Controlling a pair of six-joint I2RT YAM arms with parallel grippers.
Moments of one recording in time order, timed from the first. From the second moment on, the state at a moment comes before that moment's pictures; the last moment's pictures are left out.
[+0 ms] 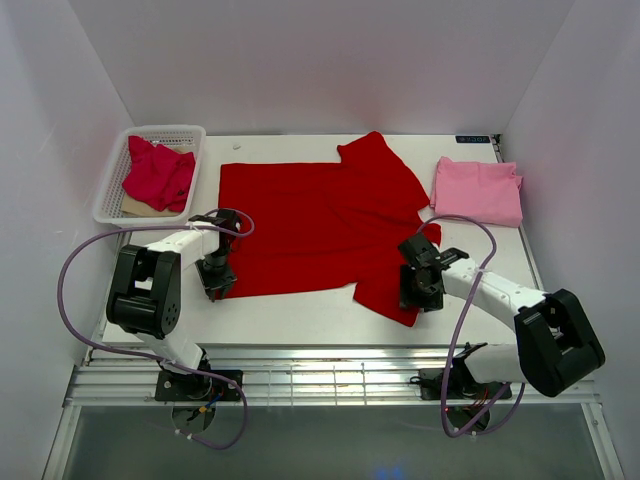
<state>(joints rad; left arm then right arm) -0.21 1.66 0.95 -0.92 -0.33 -0.66 0.53 1.31 0.68 -0.71 0.14 0.53</state>
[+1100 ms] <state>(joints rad) -0.21 1.63 1.01 -0.95 -0.34 -0.66 0.58 1.25 0.92 -0.85 0.18 0.57</state>
